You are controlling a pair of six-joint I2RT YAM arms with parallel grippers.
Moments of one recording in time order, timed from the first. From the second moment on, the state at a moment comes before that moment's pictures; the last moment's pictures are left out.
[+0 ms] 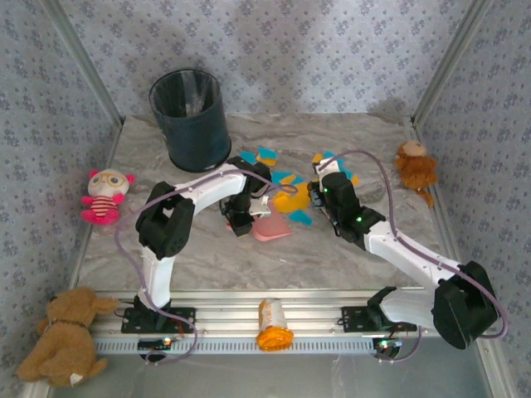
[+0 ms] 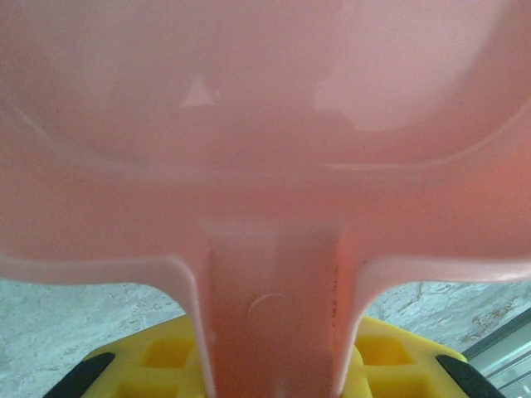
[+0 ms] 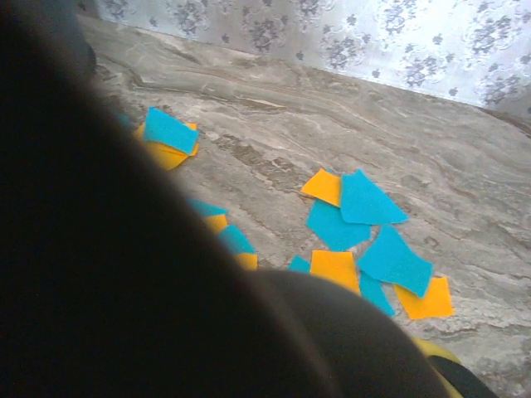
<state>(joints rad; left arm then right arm) -0.72 2.03 1.58 -1.32 0.01 0.41 0.59 1.19 0.74 -0.04 0.36 0.07</state>
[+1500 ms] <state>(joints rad) -0.73 2.04 1.57 -1.32 0.01 0.41 0.67 1.14 0.73 -0.08 0.47 0.36</state>
